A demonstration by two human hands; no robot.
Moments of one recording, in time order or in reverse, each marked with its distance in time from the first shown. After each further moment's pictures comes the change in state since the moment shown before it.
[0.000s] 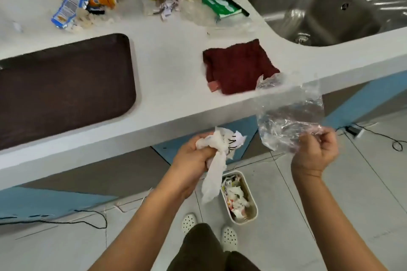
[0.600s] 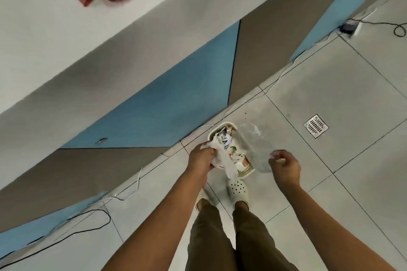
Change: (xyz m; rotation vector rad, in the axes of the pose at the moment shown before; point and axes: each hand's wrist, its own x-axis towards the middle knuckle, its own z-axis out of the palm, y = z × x) left_hand 0.167 -0.232 0.038 0.200 0.100 -0.532; right_hand -0.089 0.239 -0.185 -0.801 0.047 0.737
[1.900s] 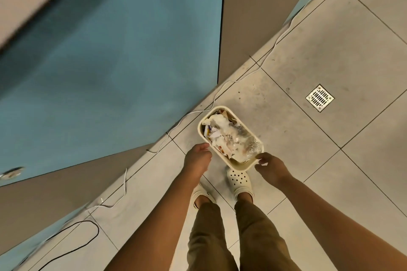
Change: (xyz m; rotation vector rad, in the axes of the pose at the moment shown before) left_hand 0.139 -0.053 0.008 0.492 -0.059 -0.065; right_hand 0.065 0.091 0.062 -0.554 -0.428 0.223
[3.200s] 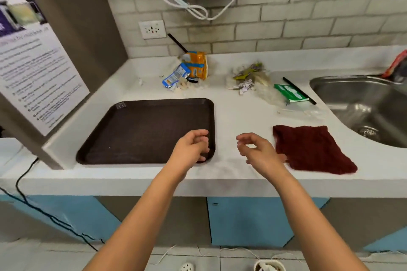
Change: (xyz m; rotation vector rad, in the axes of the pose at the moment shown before) left_hand -0.448 0.047 -0.298 -0.588 0.573 0.896; right_hand -0.452 -0.384 -0.056 0.066 -0.159 -1.230
